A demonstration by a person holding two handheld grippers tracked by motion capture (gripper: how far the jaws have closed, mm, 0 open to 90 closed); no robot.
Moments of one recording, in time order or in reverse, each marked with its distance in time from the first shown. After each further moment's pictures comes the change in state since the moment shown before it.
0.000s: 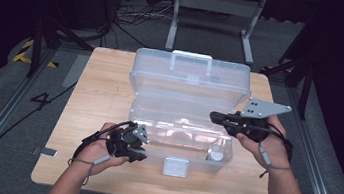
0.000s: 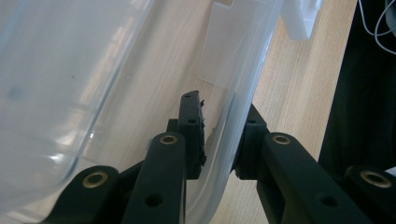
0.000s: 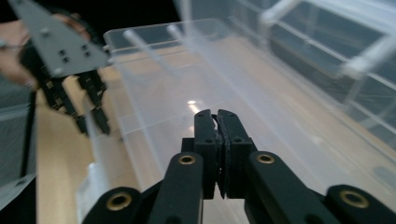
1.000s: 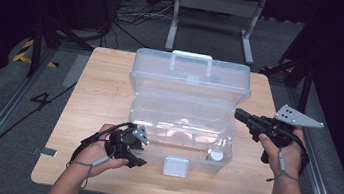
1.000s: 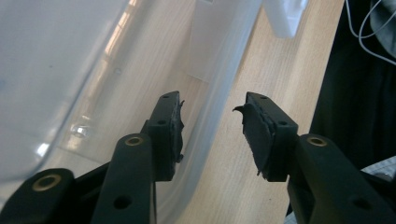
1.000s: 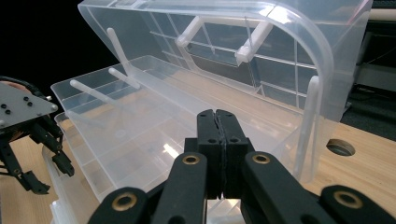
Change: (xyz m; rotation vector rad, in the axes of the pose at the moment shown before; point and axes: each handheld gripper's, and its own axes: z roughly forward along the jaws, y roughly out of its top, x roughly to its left) left arm -0.006 0.000 -0.007 0.002 -0.025 -0.023; right arm -0.023 -0.044 -0.035 -0.200 -0.160 0.238
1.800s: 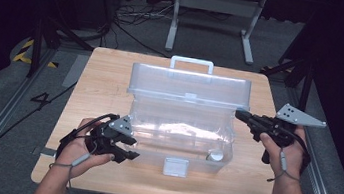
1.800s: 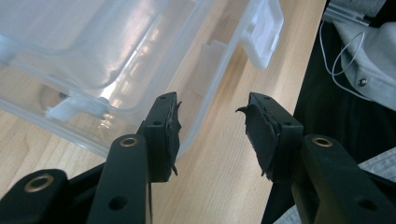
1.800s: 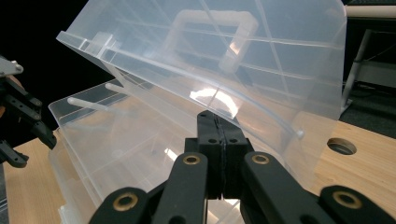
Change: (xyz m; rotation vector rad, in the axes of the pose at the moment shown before) left arm -0.008 -0.014 -0.055 -0.174 0.049 -0.037; right arm 0.003 0.006 -0.004 0.006 -0.003 0.016
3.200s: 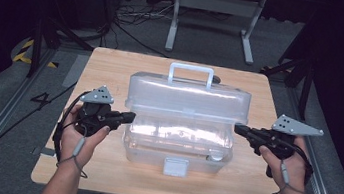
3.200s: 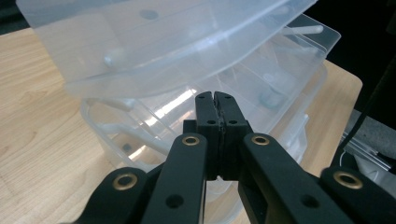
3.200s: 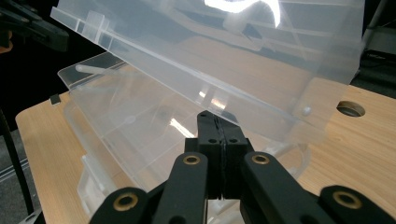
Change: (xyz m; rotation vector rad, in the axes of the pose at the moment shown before) left arm 0.020 0.004 -0.040 -0.383 0.150 -0.272; right arm 0.016 -0.014 -0.012 0.135 0.013 -0.004
